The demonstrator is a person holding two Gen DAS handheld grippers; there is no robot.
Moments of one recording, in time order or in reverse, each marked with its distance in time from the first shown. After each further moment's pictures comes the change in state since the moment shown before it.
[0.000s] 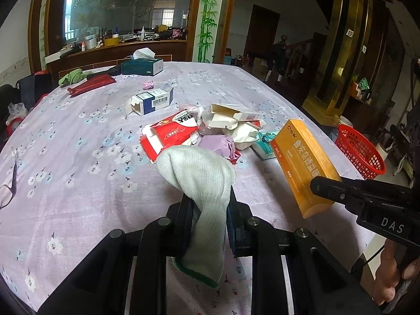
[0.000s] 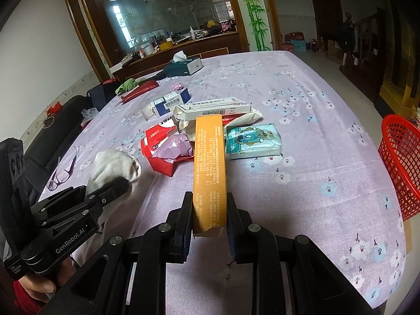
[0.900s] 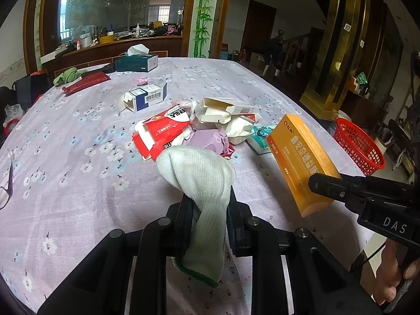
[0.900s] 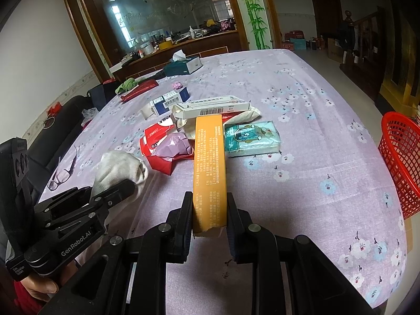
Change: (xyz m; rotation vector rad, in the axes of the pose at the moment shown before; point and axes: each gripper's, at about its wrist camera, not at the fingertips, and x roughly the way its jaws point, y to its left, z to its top) left arm 0.009 -0.007 0.000 0.018 0.026 -0.009; right arm -0.001 -0.001 -0.002 0.007 0.004 0.004
